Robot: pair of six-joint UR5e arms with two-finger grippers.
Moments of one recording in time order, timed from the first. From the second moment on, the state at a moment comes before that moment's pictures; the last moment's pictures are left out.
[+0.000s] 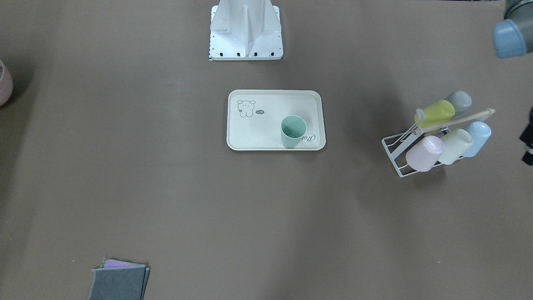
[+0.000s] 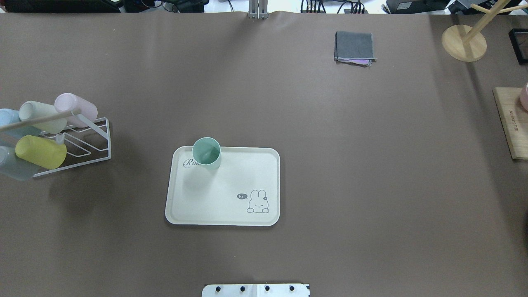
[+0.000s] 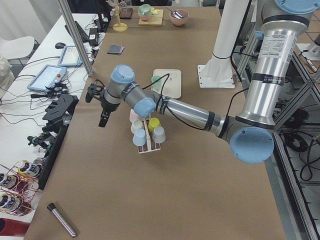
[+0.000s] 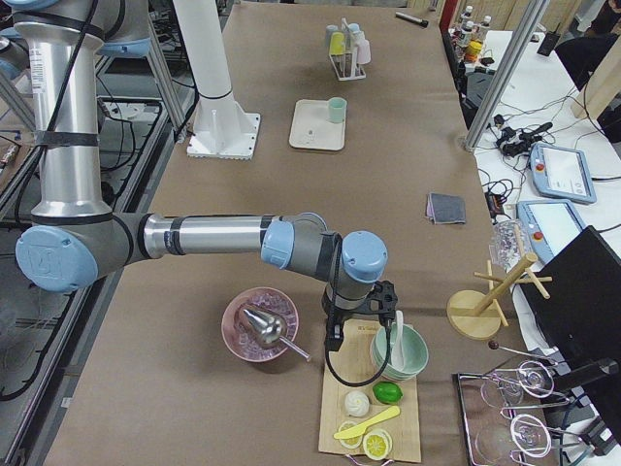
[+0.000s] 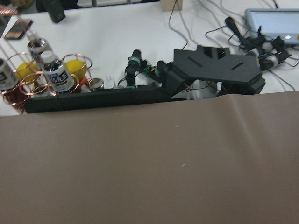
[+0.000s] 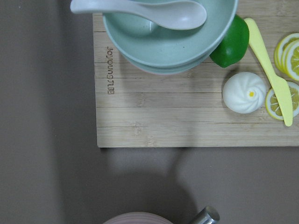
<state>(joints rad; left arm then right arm) -1.44 -1.76 -1.63 -2.00 -2.17 -0.54 1.64 -1.58 1.66 -1.87 2.32 -0.16</state>
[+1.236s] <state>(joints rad) -1.58 -1.79 -1.49 -1.59 -2.37 -0.25 1.64 -1.63 1.71 -1.87 2.31 -0.10</state>
